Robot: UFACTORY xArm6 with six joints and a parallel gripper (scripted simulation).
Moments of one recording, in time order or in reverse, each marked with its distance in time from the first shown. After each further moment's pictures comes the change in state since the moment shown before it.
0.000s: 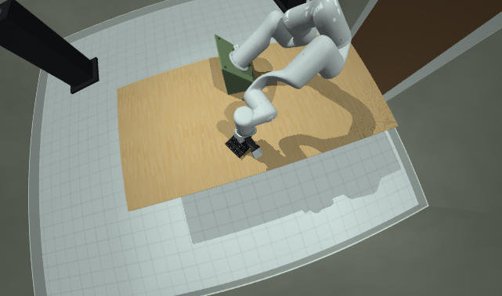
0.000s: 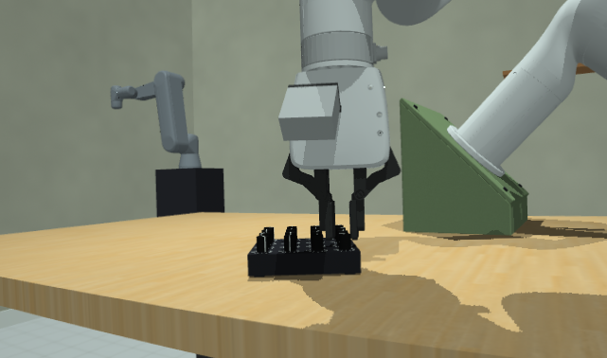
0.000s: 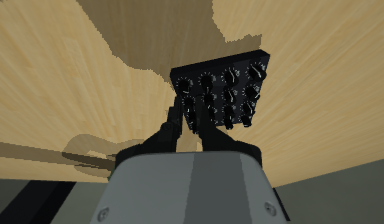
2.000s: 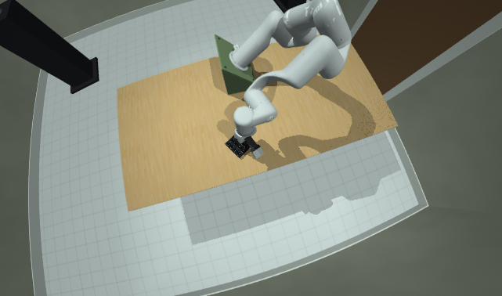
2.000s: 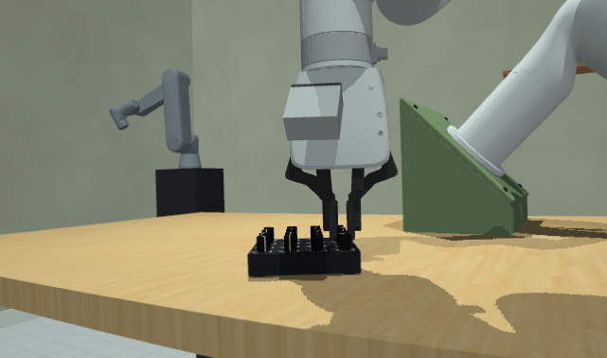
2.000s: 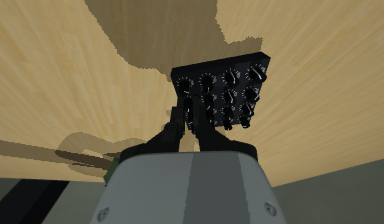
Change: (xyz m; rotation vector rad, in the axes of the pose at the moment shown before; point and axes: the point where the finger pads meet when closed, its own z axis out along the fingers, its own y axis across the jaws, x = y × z) arm 0.000 0.000 0.000 0.000 0.000 -0.031
